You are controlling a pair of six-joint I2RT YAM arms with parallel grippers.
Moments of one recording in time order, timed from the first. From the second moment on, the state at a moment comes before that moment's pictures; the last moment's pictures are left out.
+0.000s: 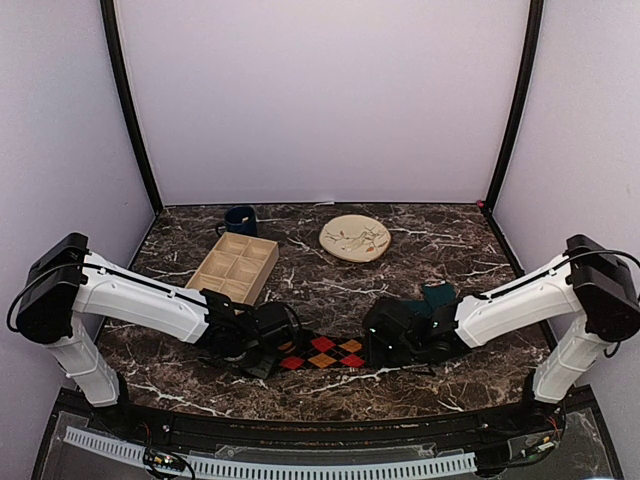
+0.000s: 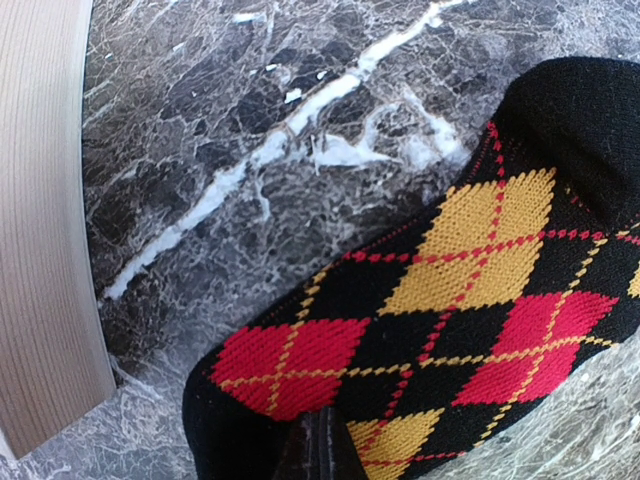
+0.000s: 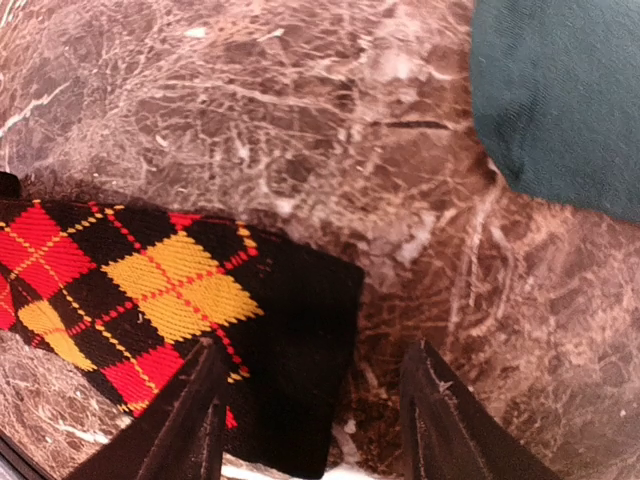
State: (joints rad) left arm -1.14 1.67 0.91 -0.61 -0.34 -0.73; right arm 1.14 1.62 0.75 -0.19 0.33 0.95
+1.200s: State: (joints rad) left arm -1.14 1.82 1.12 -0.57 -0.38 -0.57; right arm 1.13 1.38 0.59 -0.29 0.46 1.15
